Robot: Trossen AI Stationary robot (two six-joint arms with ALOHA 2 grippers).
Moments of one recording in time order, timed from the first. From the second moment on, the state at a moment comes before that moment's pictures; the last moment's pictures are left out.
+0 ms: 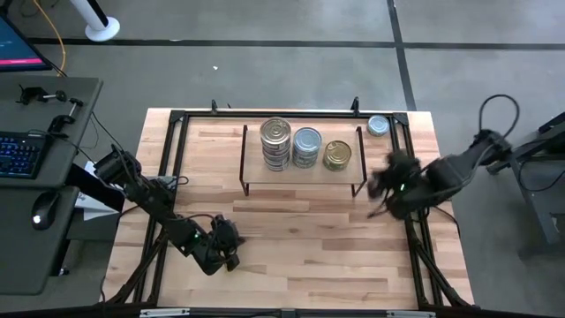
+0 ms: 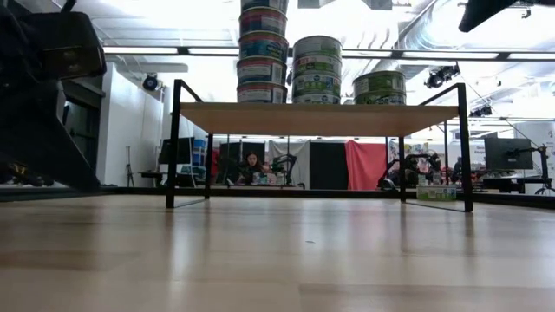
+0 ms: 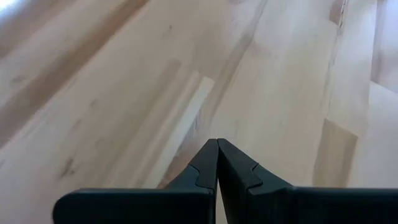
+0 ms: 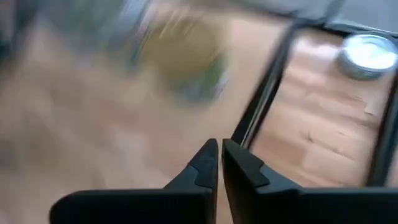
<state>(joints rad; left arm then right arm) -0.76 1.64 0.68 -0.10 -0.65 -1.12 0.55 1.15 1.29 -1.54 0.70 1.56</state>
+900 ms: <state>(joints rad) -0.43 1.64 0.68 0.14 -0.14 -0.96 -0.83 0.85 0.80 -0.74 0.36 0.67</state>
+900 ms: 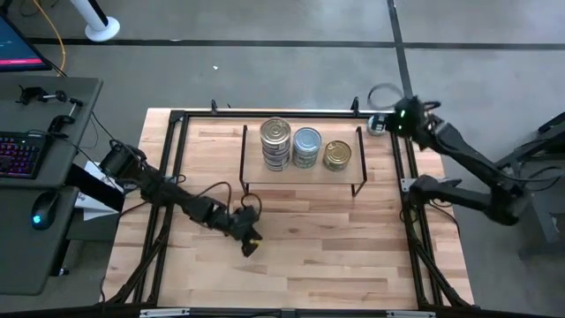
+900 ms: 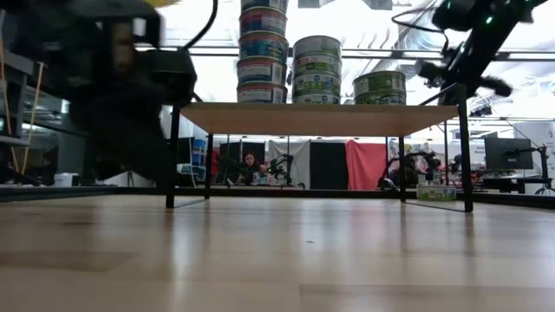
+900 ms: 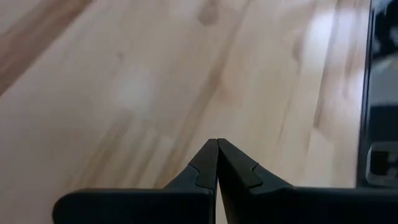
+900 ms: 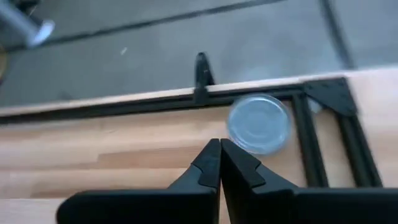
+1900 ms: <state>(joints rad) -0.30 1.63 0.68 0.11 0.13 -0.84 -0.86 0.97 0.49 -0.43 0.43 1.06</state>
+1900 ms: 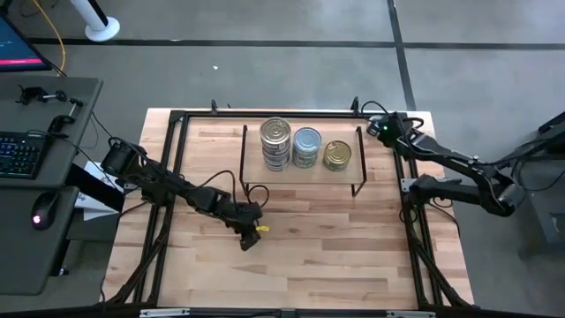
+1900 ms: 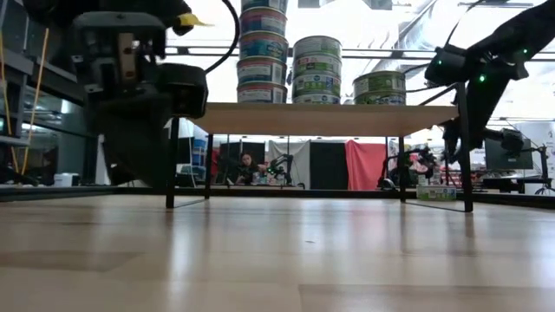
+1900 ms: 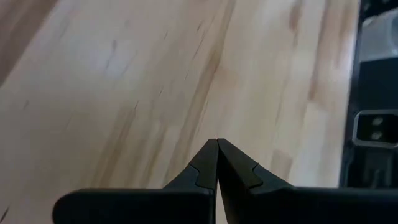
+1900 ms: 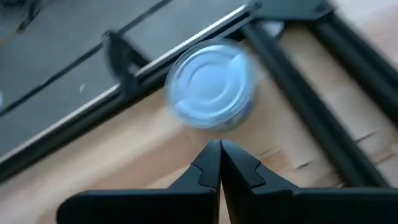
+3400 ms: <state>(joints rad) -0.29 1.59 0.68 -0.06 0.07 -0.78 -0.92 1.32 0.48 -0.25 0.30 0.94</state>
